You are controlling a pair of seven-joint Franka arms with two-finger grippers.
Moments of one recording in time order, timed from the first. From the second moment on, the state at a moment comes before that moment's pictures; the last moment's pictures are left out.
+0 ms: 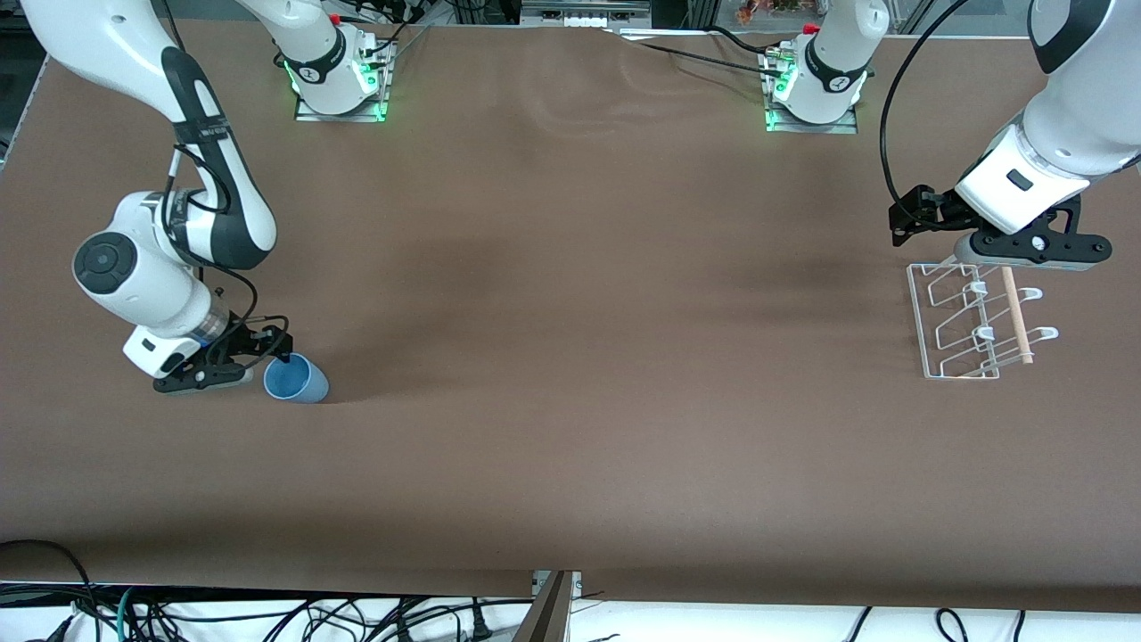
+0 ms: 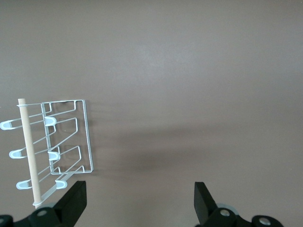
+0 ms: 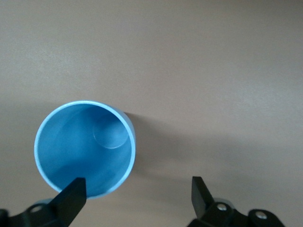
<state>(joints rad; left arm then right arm) -0.05 0.02 -0.10 -1.67 0.04 1.65 -0.08 0.06 0.44 -0.05 -1.93 -0.02 2.47 -0.15</state>
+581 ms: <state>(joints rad) -0.05 0.02 -0.10 -1.67 0.04 1.65 -0.08 0.06 0.48 -0.04 -1.87 -0.02 2.49 -0.13</state>
